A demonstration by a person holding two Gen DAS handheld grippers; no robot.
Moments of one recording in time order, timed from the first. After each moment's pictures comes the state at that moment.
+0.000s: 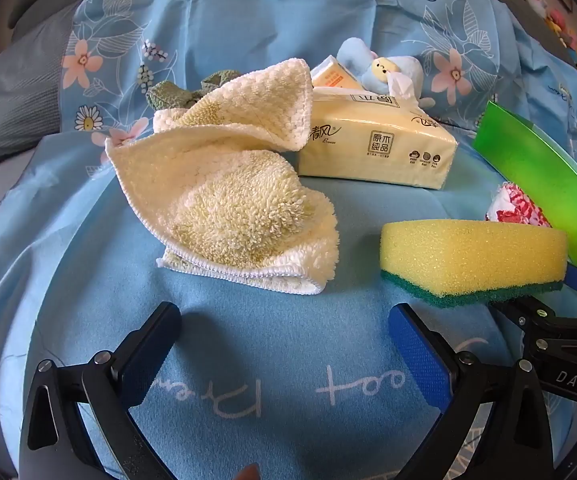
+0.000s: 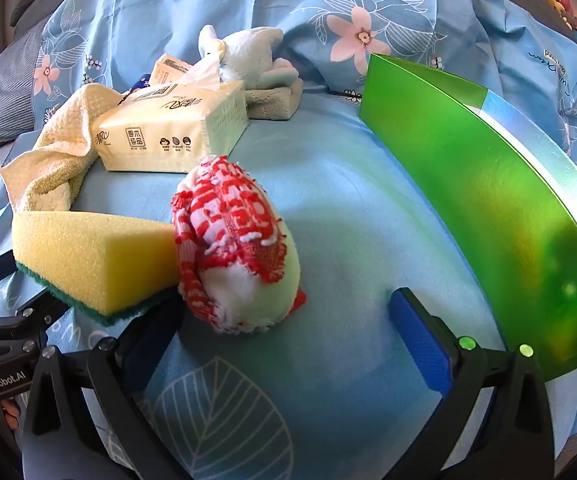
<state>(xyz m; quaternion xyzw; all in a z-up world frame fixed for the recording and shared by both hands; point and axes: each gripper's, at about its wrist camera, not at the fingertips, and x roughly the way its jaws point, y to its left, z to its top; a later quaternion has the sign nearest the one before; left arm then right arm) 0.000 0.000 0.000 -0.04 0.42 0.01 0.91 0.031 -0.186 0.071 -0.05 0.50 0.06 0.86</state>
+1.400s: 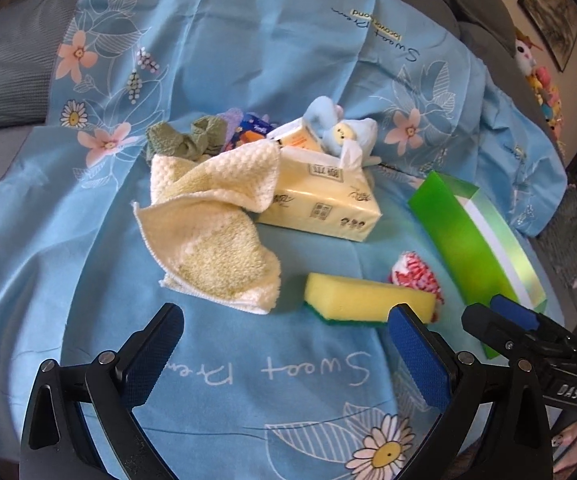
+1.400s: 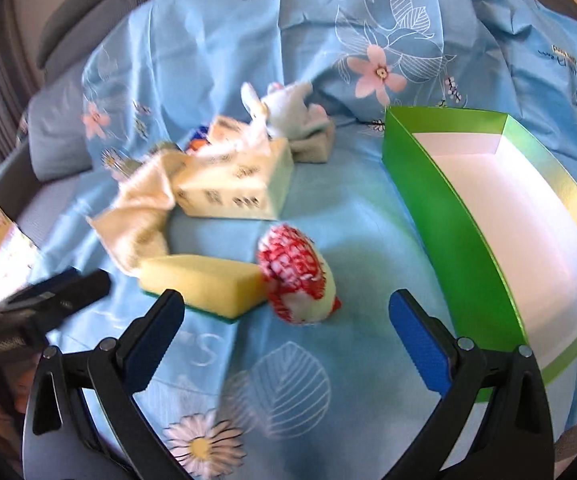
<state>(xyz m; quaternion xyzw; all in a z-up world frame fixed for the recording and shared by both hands) -0.016 0.020 0.075 -0.14 0.42 -0.07 0.89 0.017 -0.198 0.151 0.06 0.51 0.14 0.85</state>
